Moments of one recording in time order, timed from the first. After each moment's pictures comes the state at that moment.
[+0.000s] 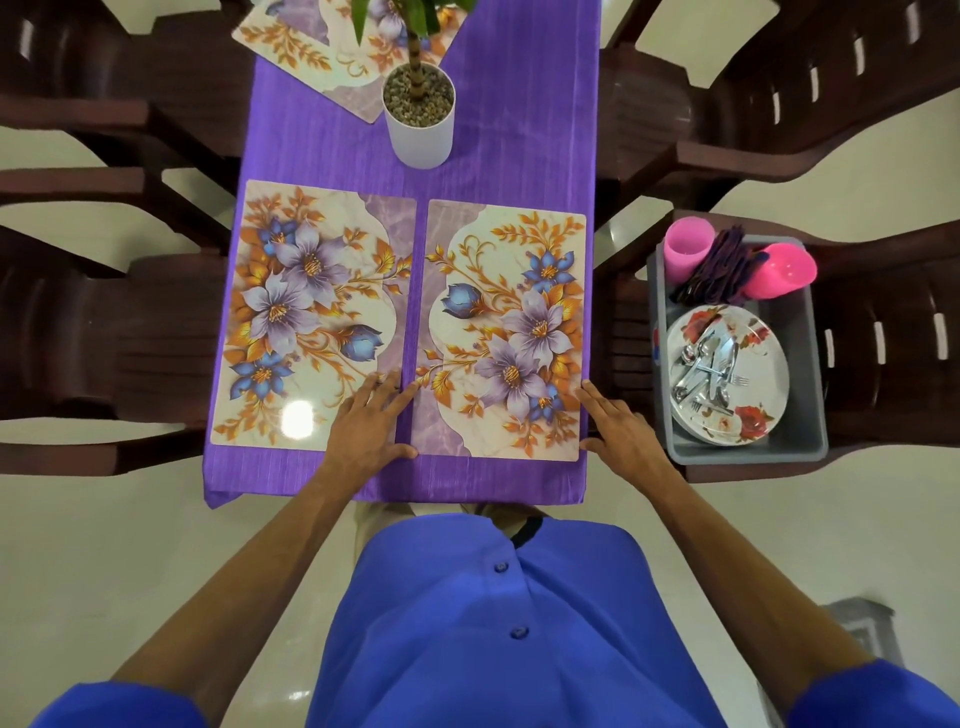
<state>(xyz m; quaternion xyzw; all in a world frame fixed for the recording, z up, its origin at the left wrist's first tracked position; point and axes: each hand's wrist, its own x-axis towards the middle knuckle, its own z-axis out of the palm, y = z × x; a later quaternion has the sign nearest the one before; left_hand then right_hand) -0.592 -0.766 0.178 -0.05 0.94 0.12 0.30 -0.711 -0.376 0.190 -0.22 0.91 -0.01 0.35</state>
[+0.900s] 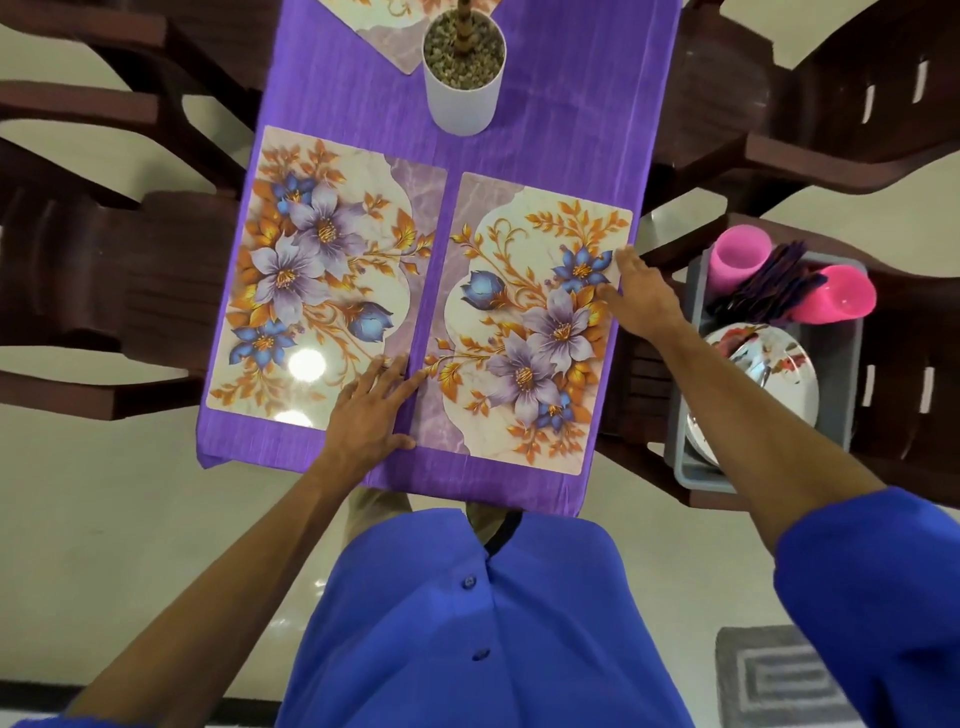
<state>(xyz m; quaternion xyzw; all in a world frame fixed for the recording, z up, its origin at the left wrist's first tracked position) -0.592 -0.761 0.166 -0.09 0.94 0.14 0.30 -0.921 -0.460 0.173 -0.15 0.94 -0.11 0.30</state>
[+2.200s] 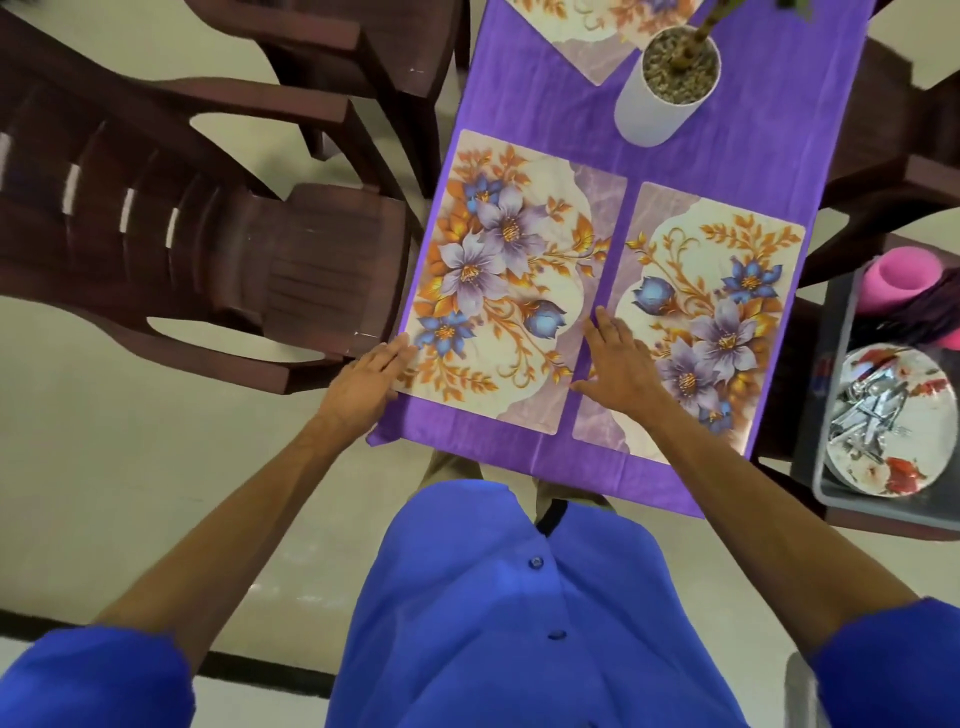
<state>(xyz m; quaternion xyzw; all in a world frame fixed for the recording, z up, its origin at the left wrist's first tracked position) -0.485 -1.016 0.175 -0.10 0.93 0.20 0.30 -0.709 -0.680 0.191 -0.30 0.89 0.04 0.34</state>
